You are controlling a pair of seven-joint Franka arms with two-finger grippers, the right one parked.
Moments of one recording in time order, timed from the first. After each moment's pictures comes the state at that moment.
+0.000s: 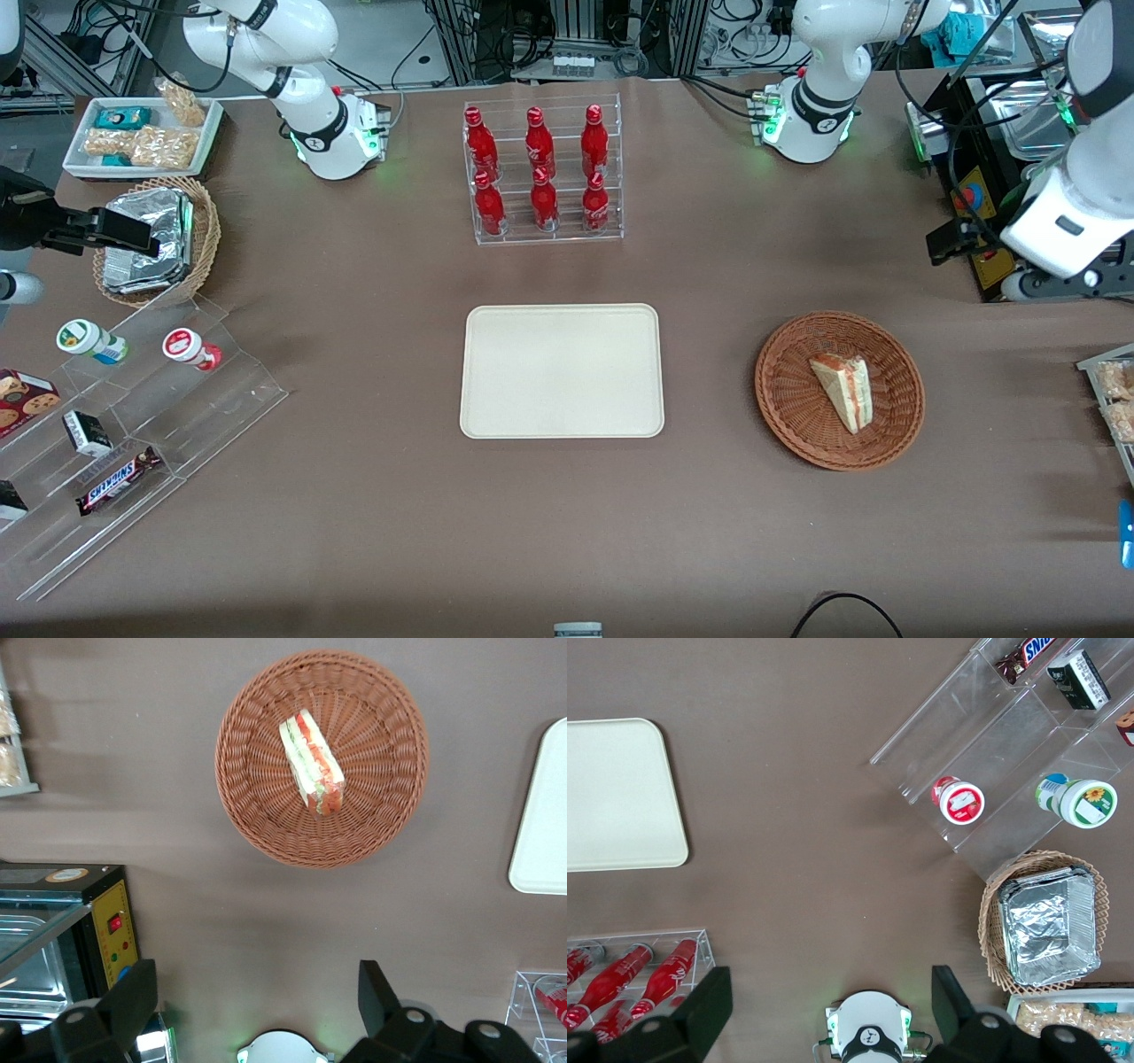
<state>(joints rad) 0.11 0.07 -0.20 -1.58 0.08 1.46 -0.13</state>
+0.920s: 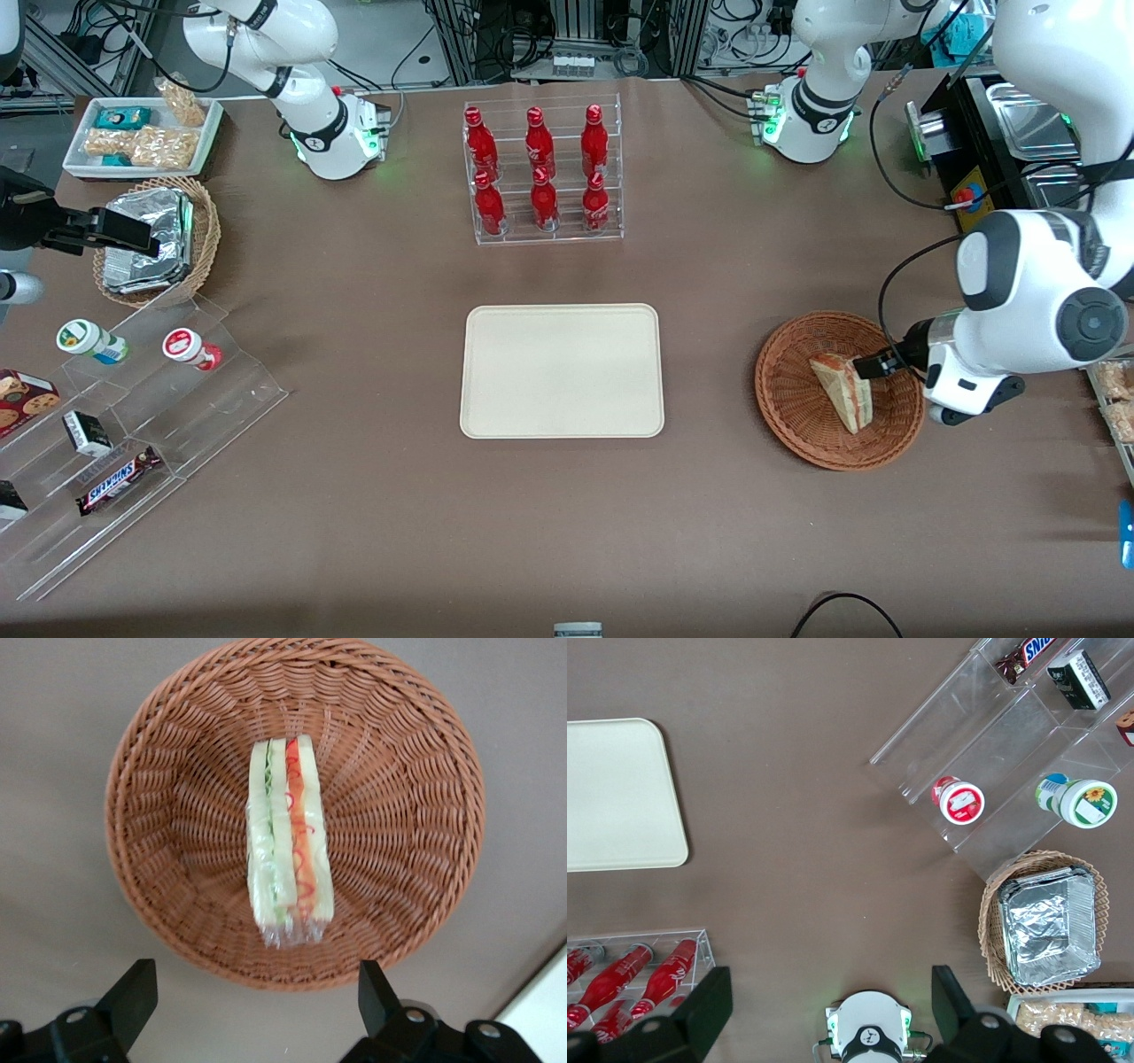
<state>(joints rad) 0.14 0.33 -0.19 -1.83 -0.02 1.96 -0.47</state>
